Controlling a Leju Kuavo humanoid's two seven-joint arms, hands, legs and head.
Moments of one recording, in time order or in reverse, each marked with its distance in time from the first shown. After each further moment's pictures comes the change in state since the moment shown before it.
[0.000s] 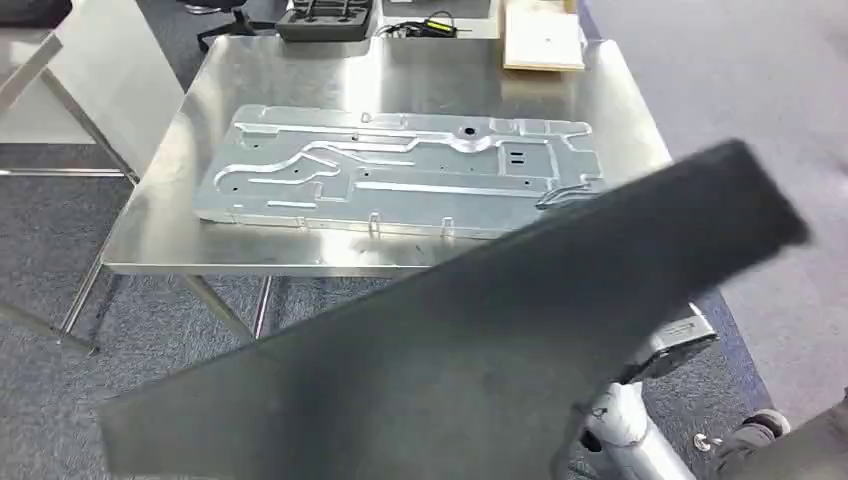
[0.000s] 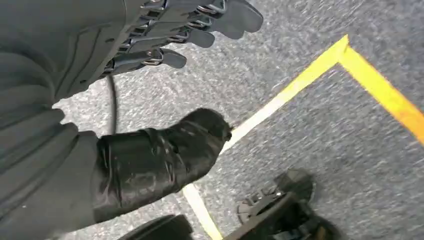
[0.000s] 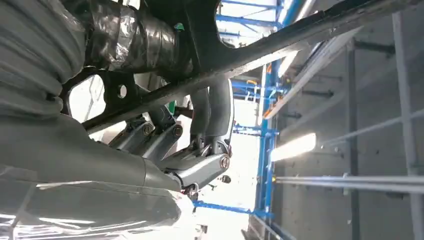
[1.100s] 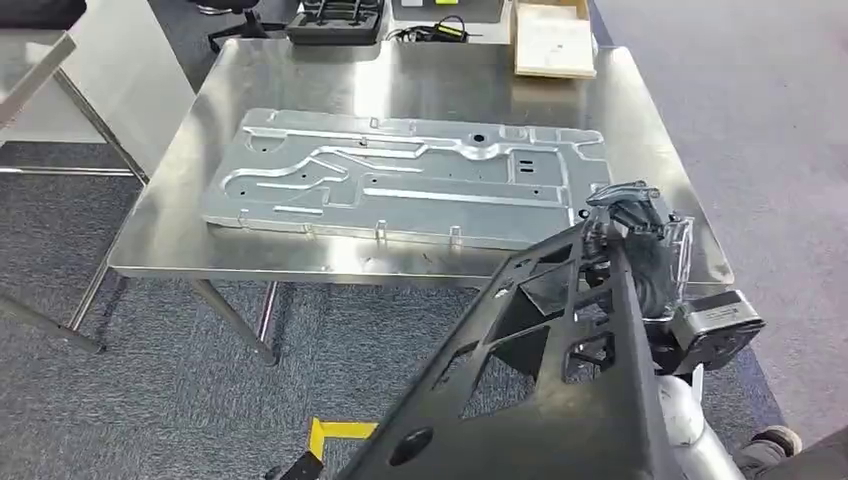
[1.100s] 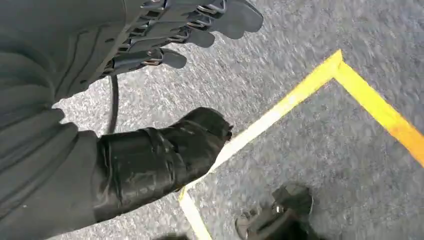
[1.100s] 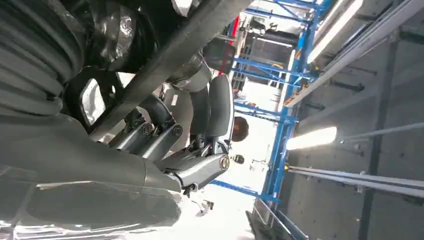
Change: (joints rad) left arm 0.004 0.014 0.000 0.000 -0.018 0.008 -0.008; right arm 0.035 -0.117 -0.124 -0.023 0.045 0.051 0.084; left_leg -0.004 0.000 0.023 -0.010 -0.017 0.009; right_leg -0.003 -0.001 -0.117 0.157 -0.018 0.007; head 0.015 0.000
